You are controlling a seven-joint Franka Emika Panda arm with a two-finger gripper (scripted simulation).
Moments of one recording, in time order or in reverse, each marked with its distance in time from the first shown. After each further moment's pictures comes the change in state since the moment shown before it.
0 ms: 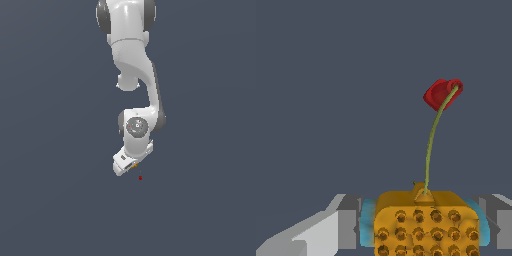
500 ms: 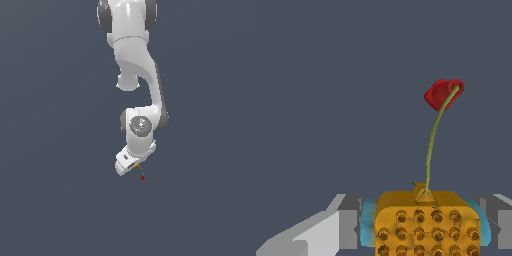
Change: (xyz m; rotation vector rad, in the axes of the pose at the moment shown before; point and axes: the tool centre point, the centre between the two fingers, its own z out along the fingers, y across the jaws) arm 0.006 -0.008 -0.006 0.001 -0.002 0.002
